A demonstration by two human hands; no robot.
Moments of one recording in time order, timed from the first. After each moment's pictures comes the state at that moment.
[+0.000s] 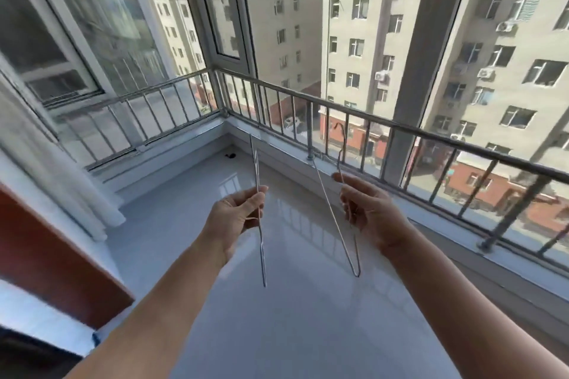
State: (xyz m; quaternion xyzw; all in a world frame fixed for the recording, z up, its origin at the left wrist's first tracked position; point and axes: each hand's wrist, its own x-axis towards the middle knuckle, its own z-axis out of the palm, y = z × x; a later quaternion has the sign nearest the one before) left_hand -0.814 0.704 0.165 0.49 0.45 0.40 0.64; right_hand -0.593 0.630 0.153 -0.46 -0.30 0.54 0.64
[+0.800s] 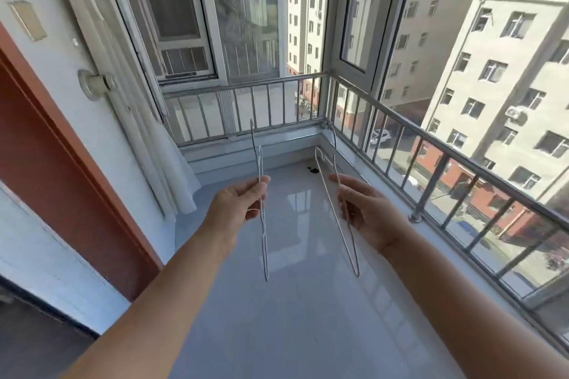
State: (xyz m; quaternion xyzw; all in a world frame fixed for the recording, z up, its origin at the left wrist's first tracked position) left_hand -0.937 1.024 0.170 0.40 0.53 0.54 0.52; right_hand -0.711 1.050 0.160 -0.39 -0.41 0.66 0.50
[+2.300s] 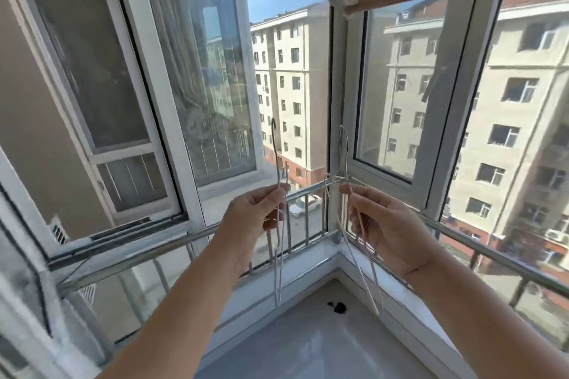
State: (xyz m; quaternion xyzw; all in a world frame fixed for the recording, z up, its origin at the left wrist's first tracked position) left_hand -1.132 1.776 0.282 0.51 0.41 0.51 0.55; right_hand -0.928 1.736 0.274 -0.36 -0.43 0.57 0.60
